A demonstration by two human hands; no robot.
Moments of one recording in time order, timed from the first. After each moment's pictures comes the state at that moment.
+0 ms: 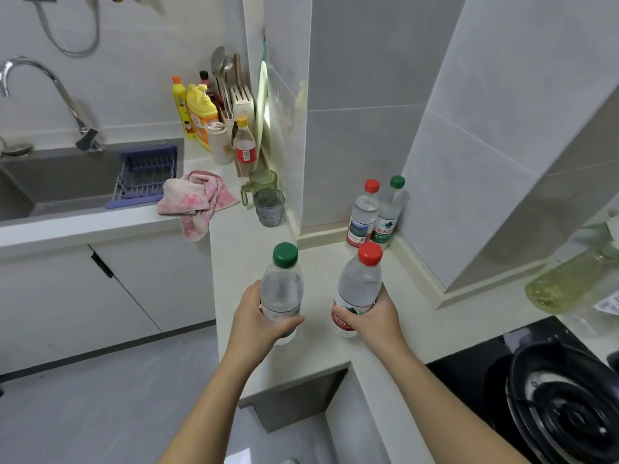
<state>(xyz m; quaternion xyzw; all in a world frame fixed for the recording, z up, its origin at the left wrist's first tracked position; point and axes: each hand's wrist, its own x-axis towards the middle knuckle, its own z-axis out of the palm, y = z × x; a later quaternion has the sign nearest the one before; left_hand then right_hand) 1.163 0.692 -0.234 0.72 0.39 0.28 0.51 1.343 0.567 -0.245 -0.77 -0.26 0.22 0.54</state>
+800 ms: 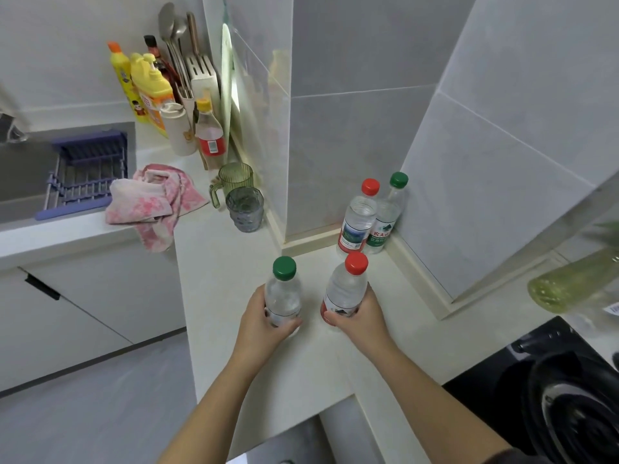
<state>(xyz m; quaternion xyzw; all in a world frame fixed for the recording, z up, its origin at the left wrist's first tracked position) 1.234 0.764 -0.308 0.72 0.37 0.22 0.54 1.396 0.635 -0.302 -0.80 -0.23 0.23 0.51</state>
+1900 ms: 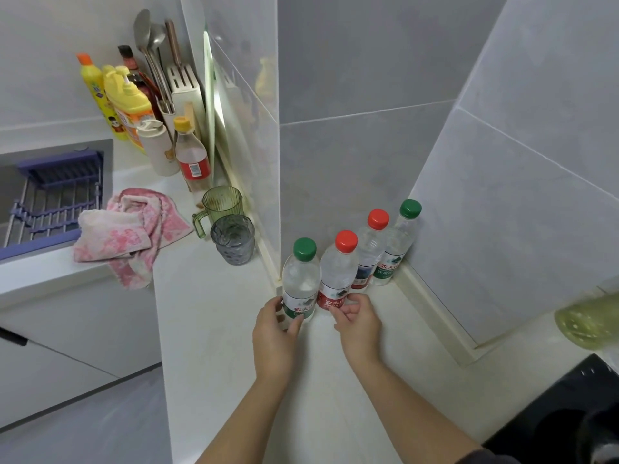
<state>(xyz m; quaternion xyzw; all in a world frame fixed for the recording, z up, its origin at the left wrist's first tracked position) 1.327 0.798 -0.330 0.69 0.47 0.25 0.49 1.445 0.711 -0.347 -0.81 -0.10 0.15 0.56</state>
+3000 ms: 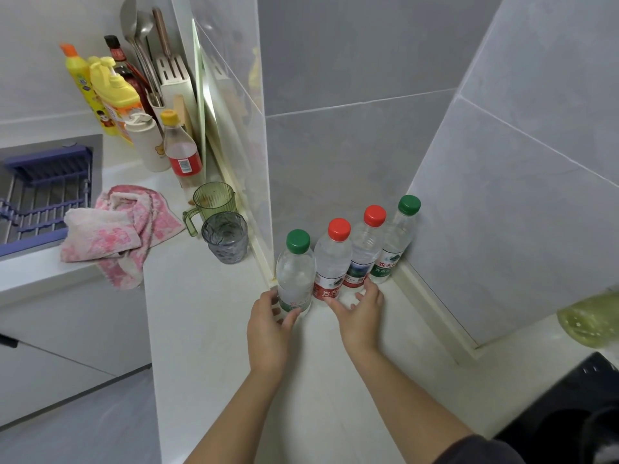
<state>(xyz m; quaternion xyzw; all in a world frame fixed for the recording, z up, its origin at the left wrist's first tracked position) 1.339 0.807 -0.331 0.71 0.46 0.25 0.47 1.468 0.722 -0.352 -0.81 -0.10 0.11 0.56</state>
